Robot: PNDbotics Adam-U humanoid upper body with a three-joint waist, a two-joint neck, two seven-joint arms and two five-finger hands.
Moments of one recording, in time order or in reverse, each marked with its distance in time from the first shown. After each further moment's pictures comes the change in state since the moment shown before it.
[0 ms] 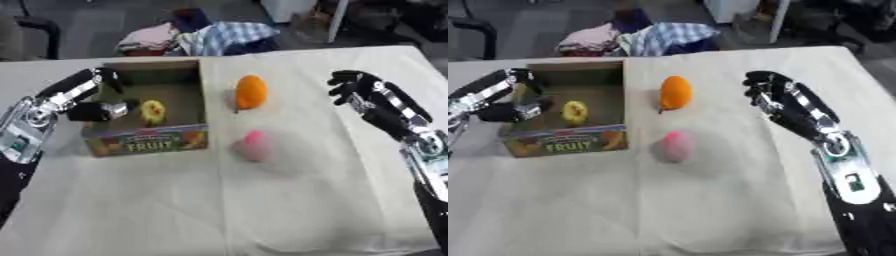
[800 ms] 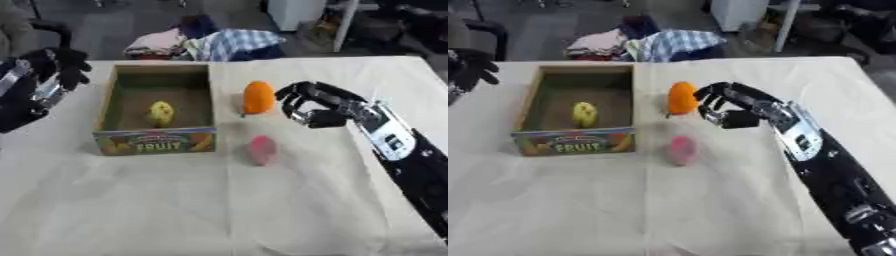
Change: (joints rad) left arm 0.328 0.092 0.061 -0.540 0.402 0.192 0.098; right arm -0.211 -0.035 0.220 0.371 0.295 -0.202 0.110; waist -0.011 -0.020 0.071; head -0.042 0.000
